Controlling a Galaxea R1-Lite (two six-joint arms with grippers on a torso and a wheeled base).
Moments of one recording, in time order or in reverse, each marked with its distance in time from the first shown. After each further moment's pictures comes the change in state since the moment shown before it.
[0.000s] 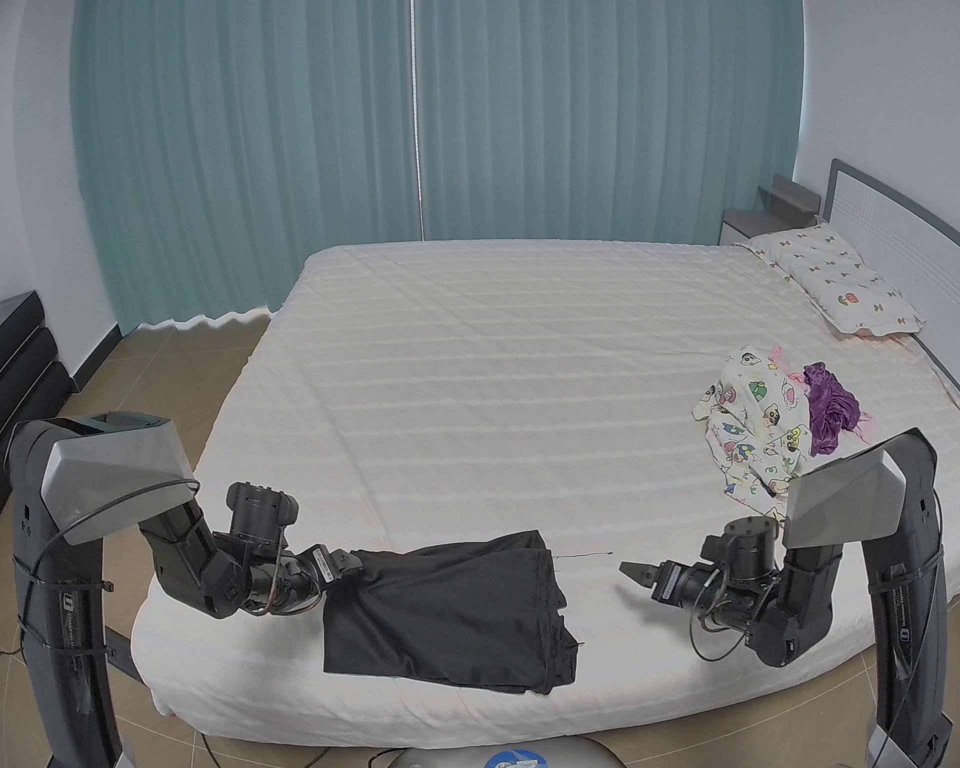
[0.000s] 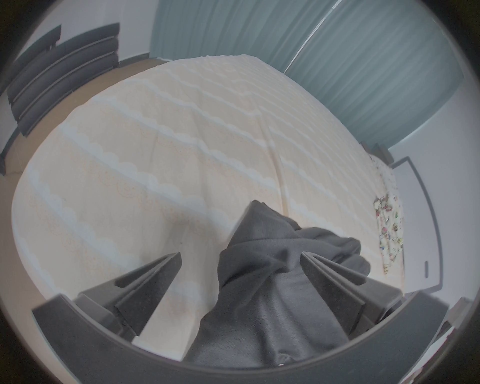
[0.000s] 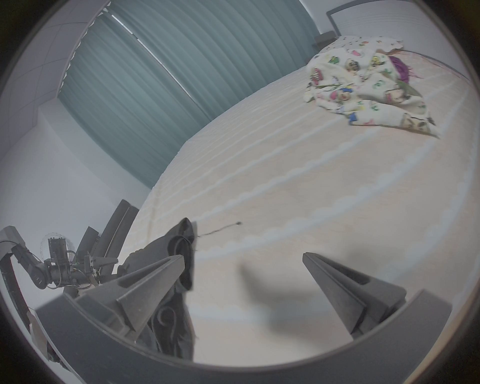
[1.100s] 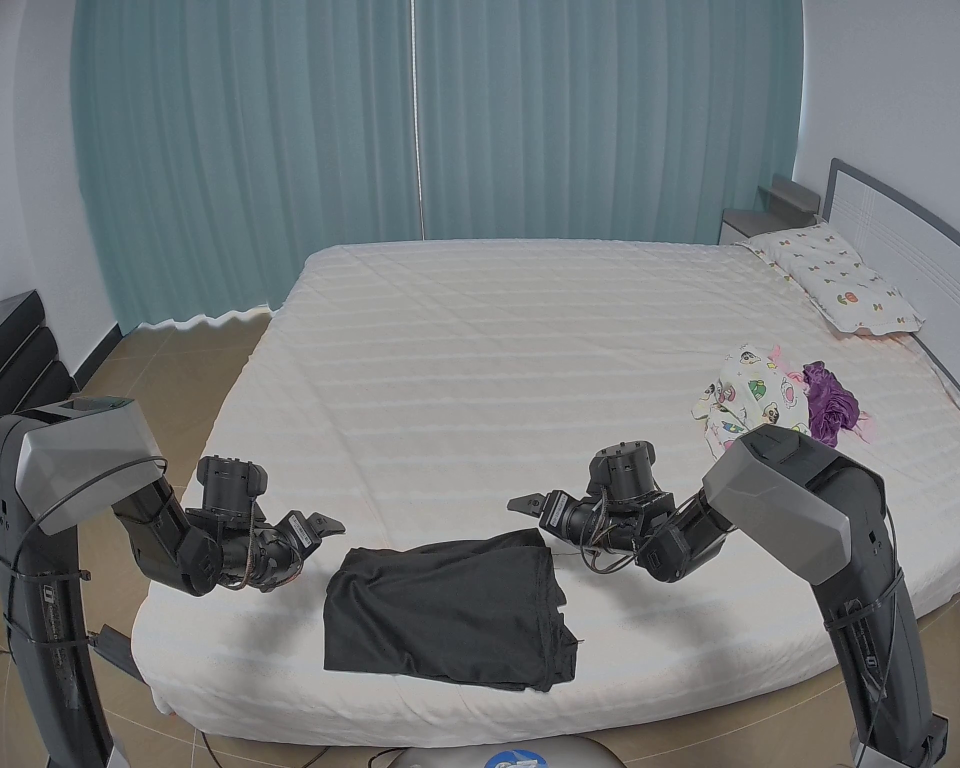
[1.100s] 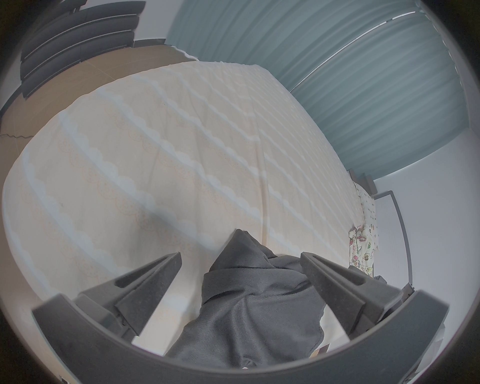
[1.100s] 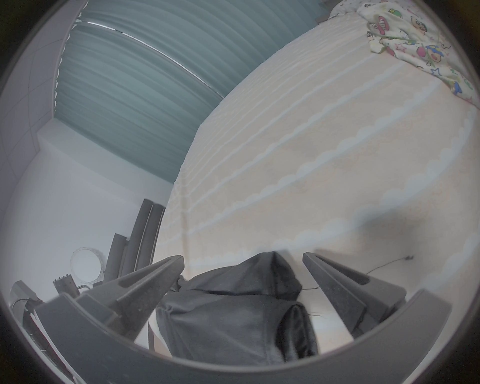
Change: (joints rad) left arm 0.066 -0.043 -0.031 -0.005 -0.081 -0.095; right arm 0.149 0.122 -0.820 0.706 0.107 0.210
